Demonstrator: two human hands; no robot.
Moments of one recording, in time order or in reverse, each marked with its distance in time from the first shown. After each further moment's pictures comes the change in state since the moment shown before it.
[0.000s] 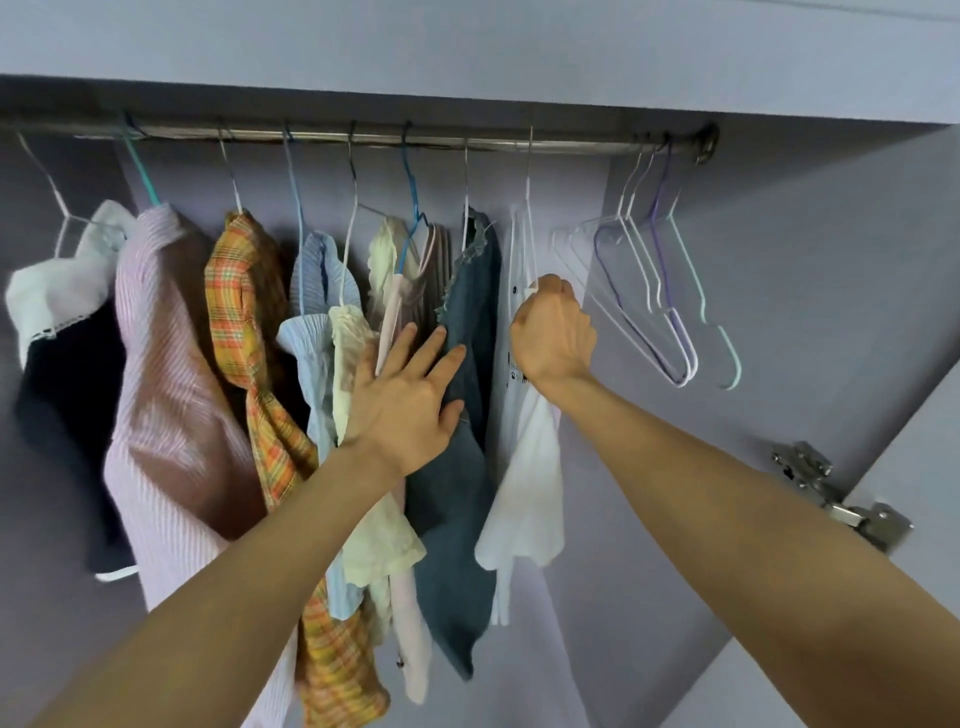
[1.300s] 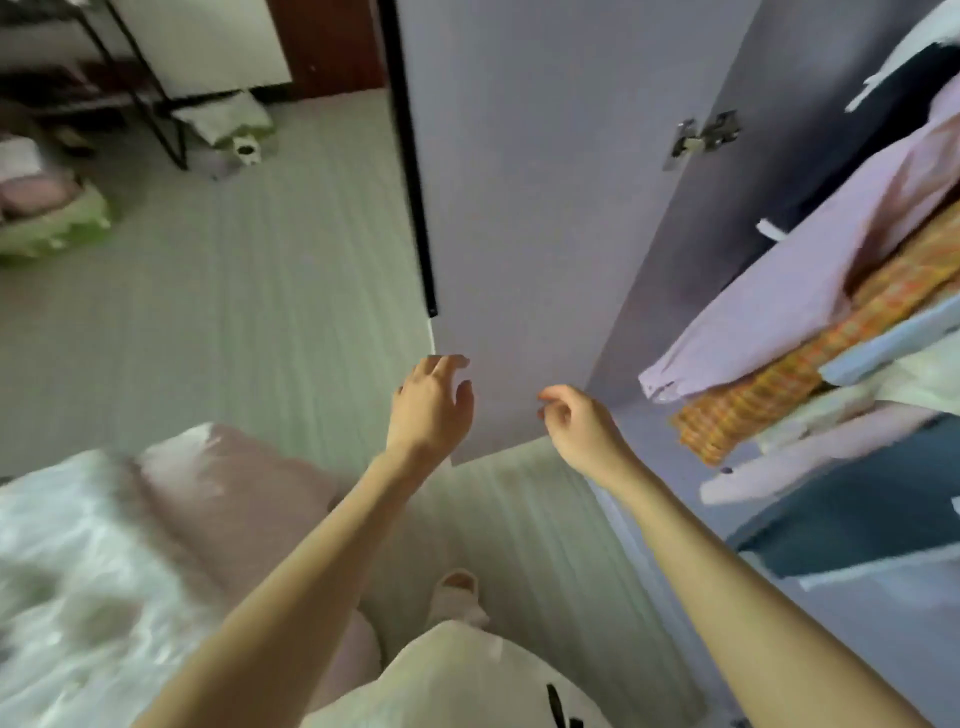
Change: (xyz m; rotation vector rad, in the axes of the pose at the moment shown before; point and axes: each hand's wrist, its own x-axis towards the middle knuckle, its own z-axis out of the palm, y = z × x) left_hand -0.536 0.111 -0.100 -0.226 0.221 -1.601; right_hand -0.466 -0.069 -0.046 0.424 -1.472 -0.790
